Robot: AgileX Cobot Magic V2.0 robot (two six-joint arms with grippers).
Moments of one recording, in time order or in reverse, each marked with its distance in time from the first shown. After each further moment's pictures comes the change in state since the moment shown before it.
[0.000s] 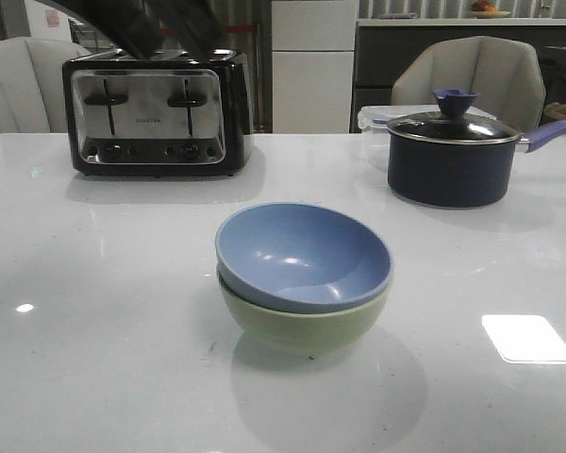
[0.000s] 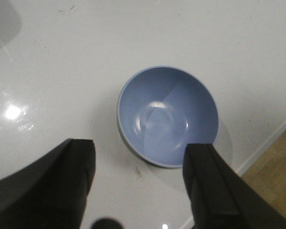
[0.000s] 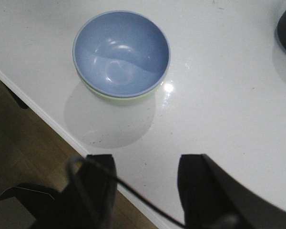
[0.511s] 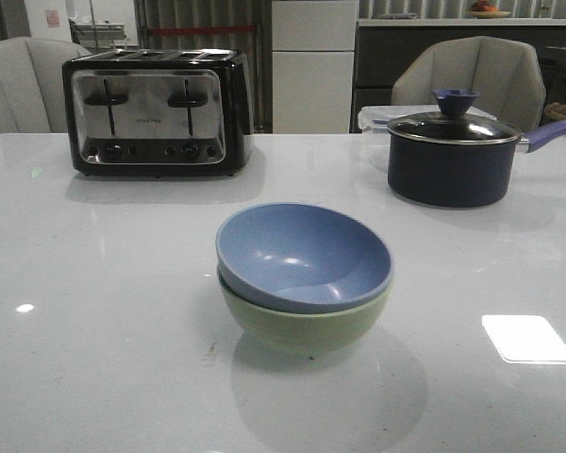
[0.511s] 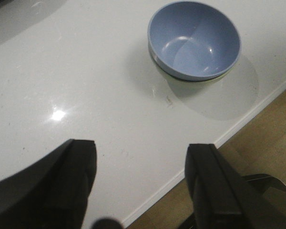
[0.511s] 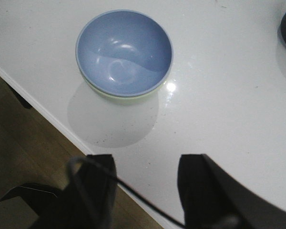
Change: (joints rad) left arm 0.000 -0.497 0.362 0.224 0.054 -0.123; right arm 0.000 0.000 0.000 0.013 0.005 0.000
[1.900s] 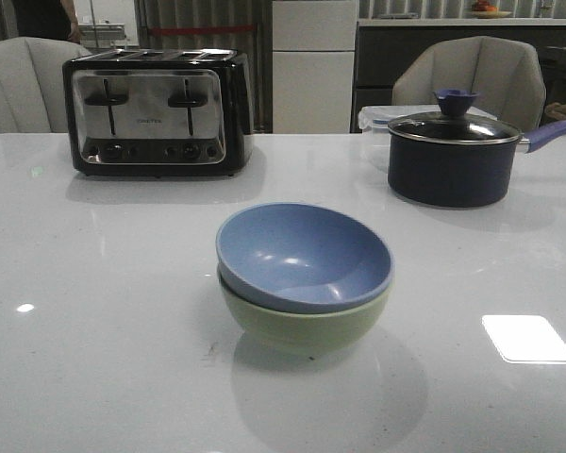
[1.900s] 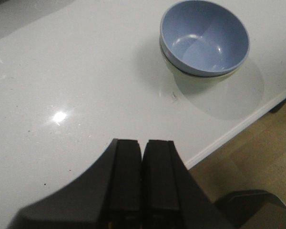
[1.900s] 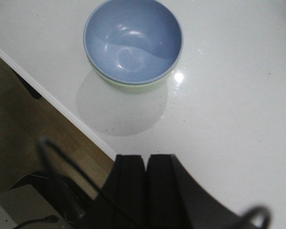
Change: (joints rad) left arm 0.036 -0.135 0.077 0.015 -0.010 -0.061; right arm 0.000 0.000 0.000 0.021 0.046 0.000
